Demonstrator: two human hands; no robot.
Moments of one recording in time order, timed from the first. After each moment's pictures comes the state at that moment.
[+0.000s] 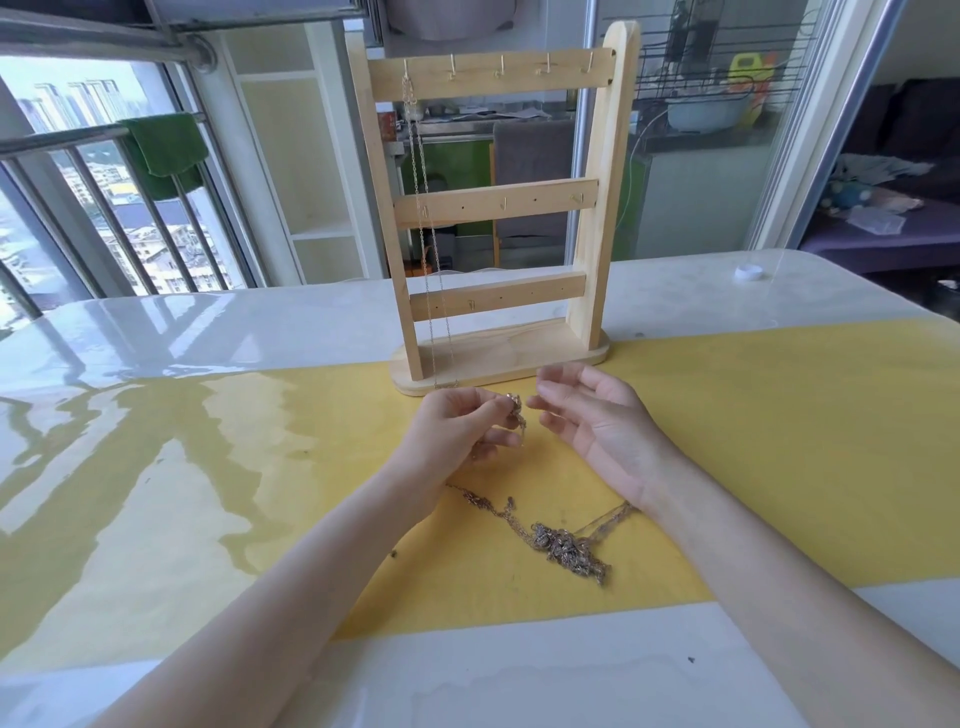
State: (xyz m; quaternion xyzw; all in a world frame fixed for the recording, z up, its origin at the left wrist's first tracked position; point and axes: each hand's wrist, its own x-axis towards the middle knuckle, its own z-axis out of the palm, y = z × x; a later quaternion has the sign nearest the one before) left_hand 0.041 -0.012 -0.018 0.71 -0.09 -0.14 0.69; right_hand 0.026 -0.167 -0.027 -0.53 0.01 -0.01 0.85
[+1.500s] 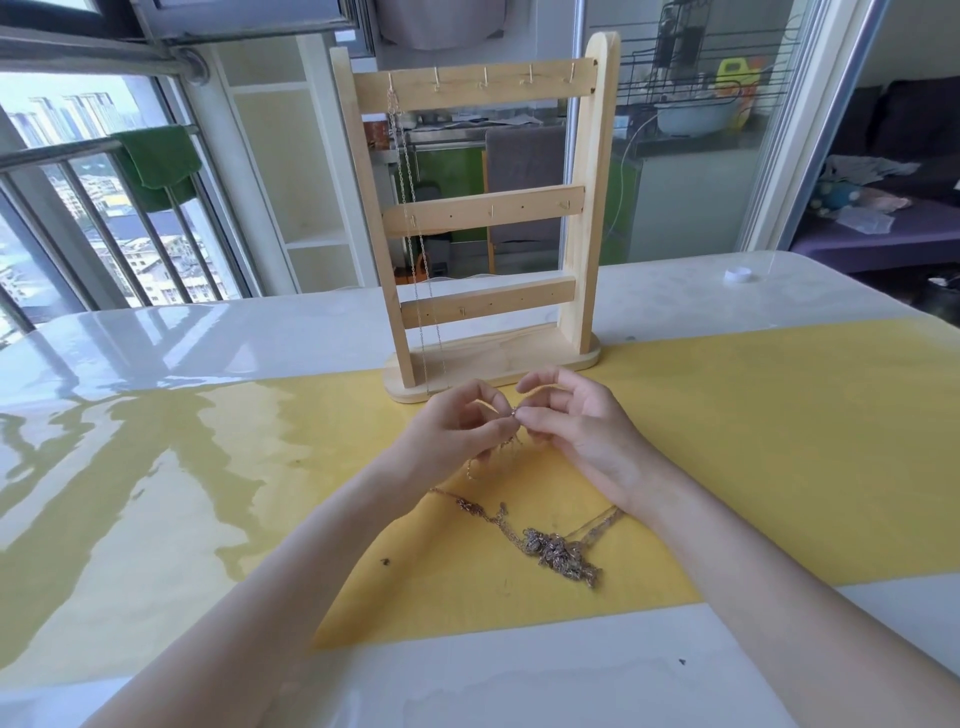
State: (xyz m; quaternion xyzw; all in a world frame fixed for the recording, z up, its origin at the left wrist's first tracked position) left_hand 0.048 -0.006 -0.016 0.76 -0.22 -0.14 0.59; right_hand 0.024 -0.166 -0.028 -0.65 -0.06 -0.01 0.76
